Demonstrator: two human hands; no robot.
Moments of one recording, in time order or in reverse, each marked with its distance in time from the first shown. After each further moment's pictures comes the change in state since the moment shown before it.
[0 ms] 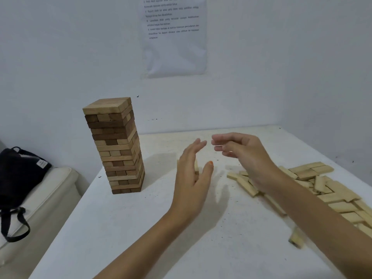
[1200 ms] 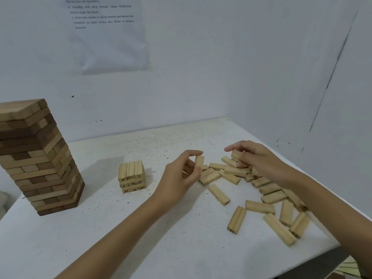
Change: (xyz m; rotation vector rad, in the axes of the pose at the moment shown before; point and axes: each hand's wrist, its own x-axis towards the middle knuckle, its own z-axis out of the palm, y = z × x) left_hand 0.025 -0.004 0.072 0.022 -0.421 -0.003; right_hand -0.025 0.051 -0.150 -0.342 -0.033 0.087
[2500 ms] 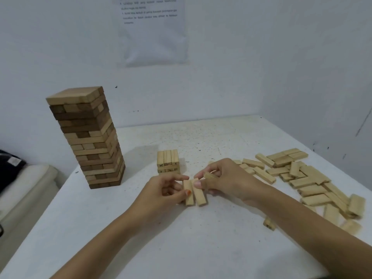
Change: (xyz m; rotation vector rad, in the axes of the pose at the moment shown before) left_hand -0.080 -0.023 -0.076 -0.129 0.035 -0.347; right_hand -0.004 -0.055 0.127 0.194 -0.292 0.122
